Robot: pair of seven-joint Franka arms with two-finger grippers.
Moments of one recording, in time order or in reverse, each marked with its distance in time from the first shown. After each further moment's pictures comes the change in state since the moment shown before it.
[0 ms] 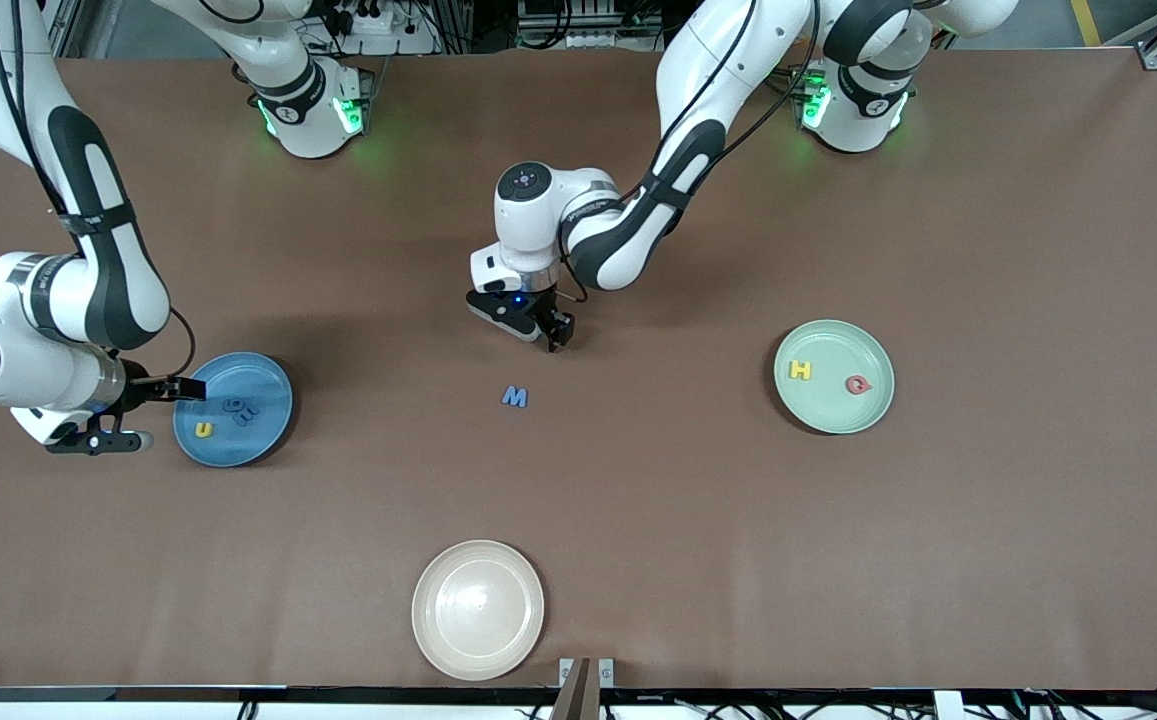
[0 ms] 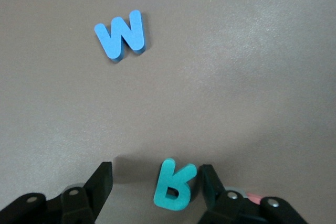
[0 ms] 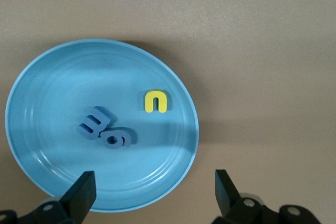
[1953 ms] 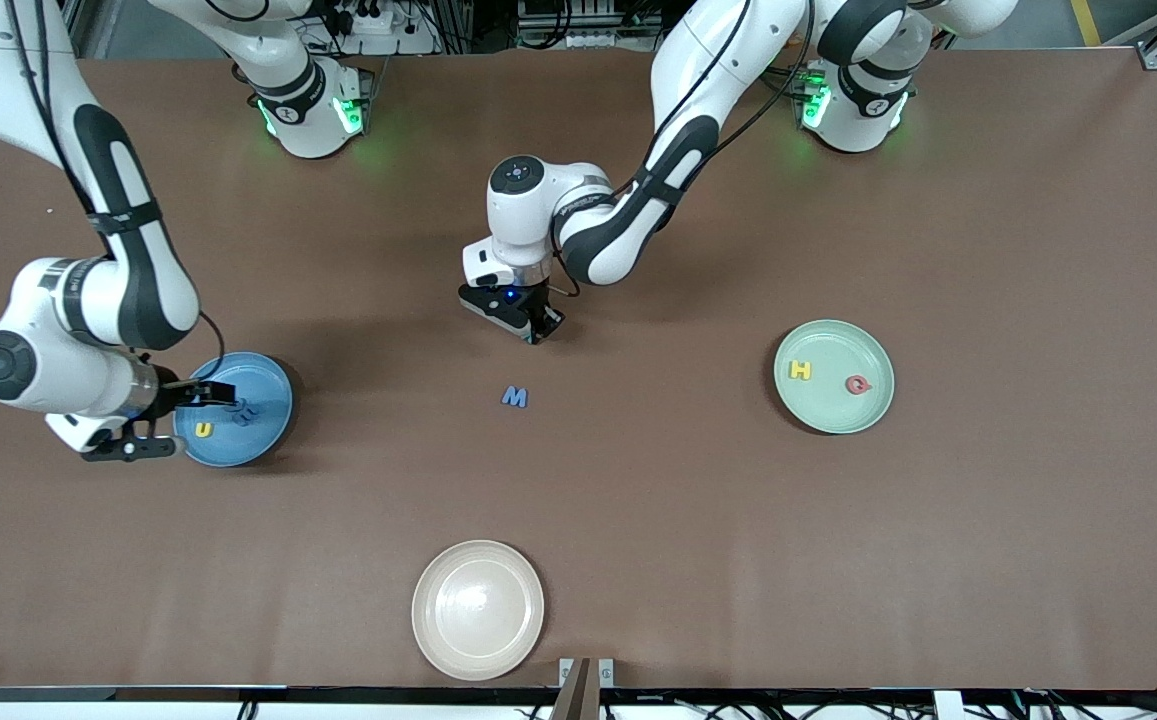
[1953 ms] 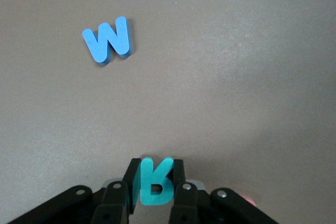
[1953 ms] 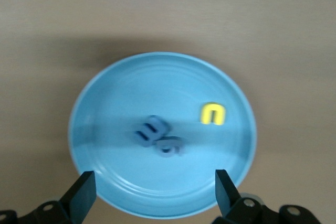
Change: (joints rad) left arm -0.015 -0.001 -0.004 0.015 0.000 -0.009 -0.019; right arm 0.083 0.003 0.025 0.003 0.058 -0.003 0.012
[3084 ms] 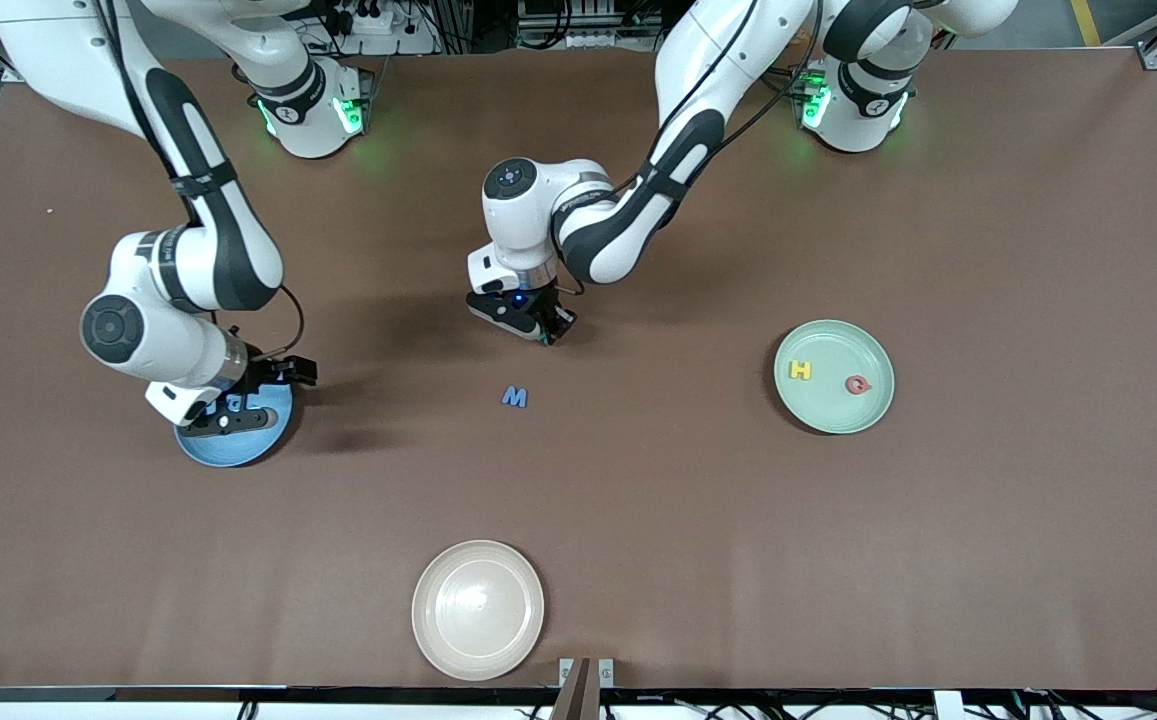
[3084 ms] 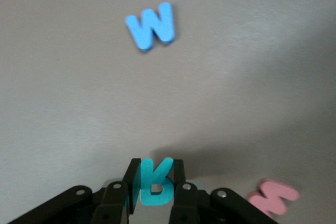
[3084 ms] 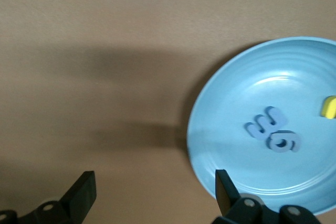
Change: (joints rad) left arm 0.028 -0.034 -0.008 0.018 -0.002 -0.175 0.041; right arm 0.171 -0.090 0.002 -0.160 0.086 0.117 0.091
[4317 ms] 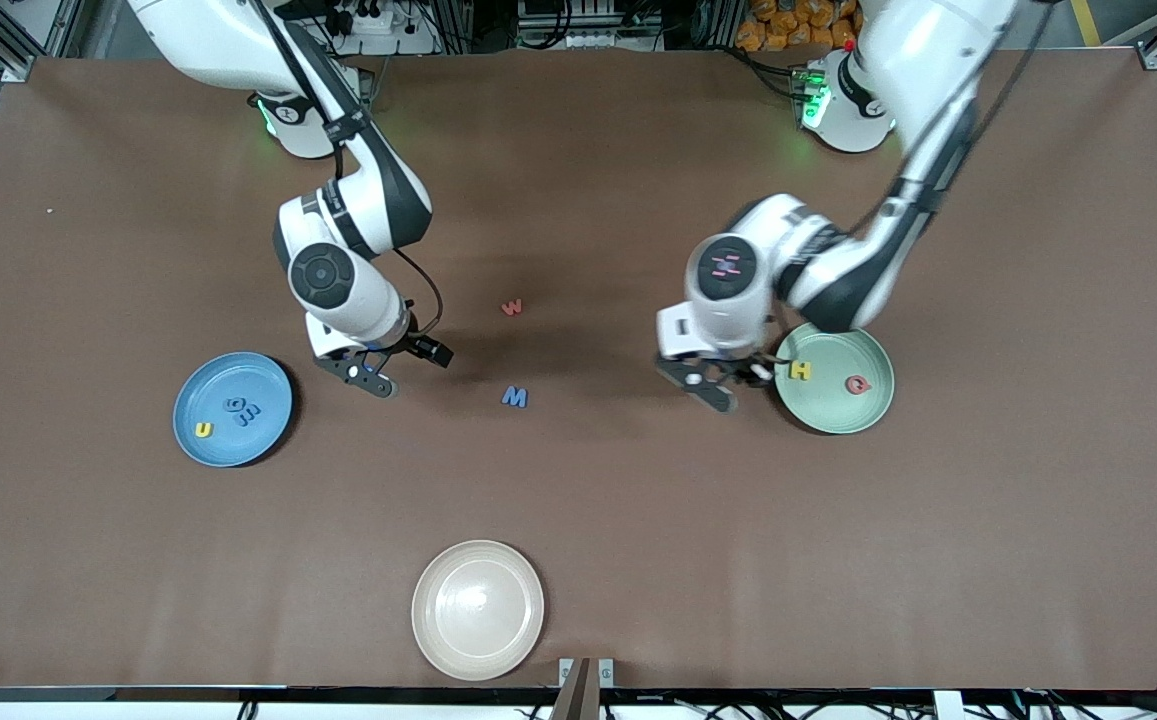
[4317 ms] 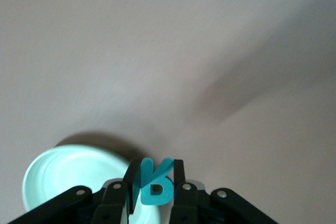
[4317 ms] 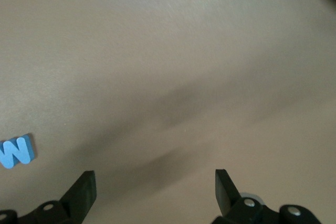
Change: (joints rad) left arm 0.777 -0.374 -0.319 -0.421 -0.005 -0.178 0.635; right arm 0.335 0.000 0.029 -0.019 0.007 0.019 1.002
